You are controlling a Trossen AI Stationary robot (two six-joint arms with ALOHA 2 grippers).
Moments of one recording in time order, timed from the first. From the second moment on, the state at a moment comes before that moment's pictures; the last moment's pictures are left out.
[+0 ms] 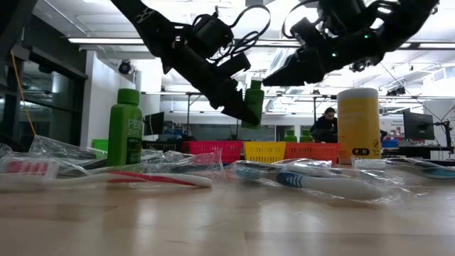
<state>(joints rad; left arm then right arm) 0.23 1.83 1.15 0.11 0.04 0.33 -0.20 1.35 0.58 0.48 0.02 -0.32</state>
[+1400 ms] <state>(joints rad) 0.23 1.82 1.15 0.01 -0.12 0.32 -0.25 1.33 0.66 0.26 0.22 -0.28</state>
